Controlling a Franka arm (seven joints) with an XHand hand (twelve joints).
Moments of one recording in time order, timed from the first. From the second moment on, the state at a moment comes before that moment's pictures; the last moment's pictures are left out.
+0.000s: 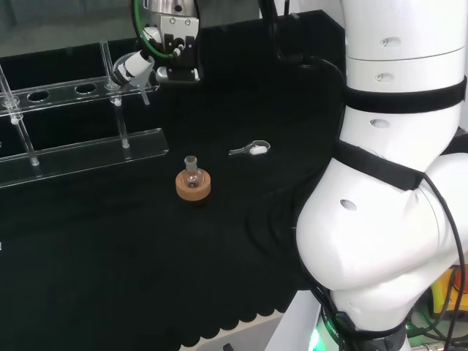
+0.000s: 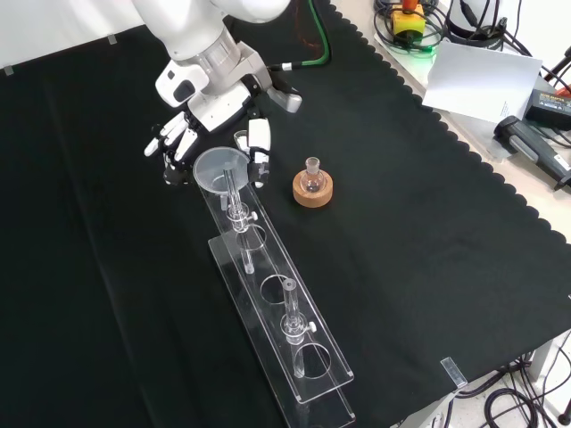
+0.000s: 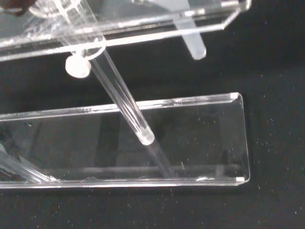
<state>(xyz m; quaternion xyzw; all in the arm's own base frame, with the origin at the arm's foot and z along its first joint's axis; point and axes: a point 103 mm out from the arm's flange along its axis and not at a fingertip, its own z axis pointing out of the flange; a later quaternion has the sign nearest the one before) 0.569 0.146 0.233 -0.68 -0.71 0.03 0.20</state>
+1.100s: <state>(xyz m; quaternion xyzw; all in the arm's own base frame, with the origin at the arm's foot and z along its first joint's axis) 0.561 0.141 0.252 -0.70 -0.70 0.03 0.14</state>
